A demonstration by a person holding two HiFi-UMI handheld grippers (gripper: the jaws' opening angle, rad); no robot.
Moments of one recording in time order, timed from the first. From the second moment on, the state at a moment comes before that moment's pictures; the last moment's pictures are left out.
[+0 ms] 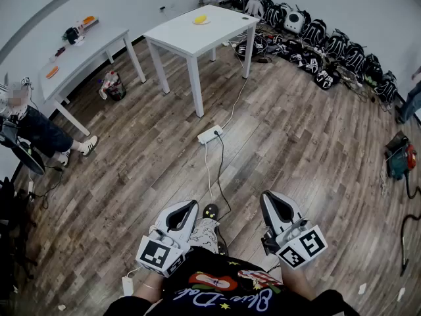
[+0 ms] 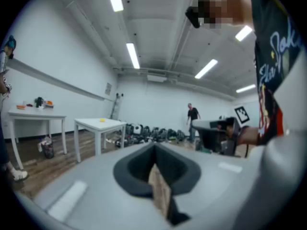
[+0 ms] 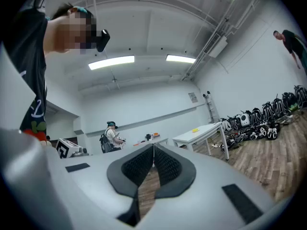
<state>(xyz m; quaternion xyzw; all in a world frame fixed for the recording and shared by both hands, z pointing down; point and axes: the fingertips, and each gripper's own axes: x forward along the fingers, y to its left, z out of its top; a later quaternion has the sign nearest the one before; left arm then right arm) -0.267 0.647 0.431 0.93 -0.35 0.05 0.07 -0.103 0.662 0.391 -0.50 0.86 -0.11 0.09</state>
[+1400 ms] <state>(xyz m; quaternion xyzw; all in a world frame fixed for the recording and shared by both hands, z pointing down) 0.019 0.019 0.402 0.93 -0.36 0.02 0.05 0.183 0.064 0.352 -0.47 0.86 -0.10 0.16</state>
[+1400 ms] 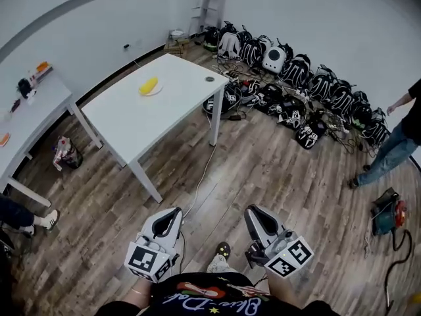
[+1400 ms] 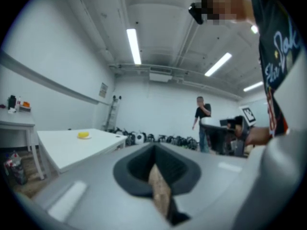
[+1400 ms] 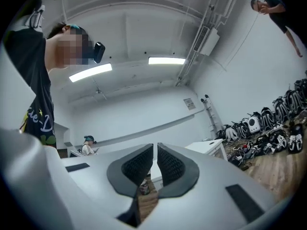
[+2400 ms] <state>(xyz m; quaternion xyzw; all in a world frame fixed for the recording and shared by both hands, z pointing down) 0.076 -0.369 0.395 0.86 -0.50 0.00 -0.02 0.216 -0.396 0.344 -0.28 0.95 -0.09 0.13</state>
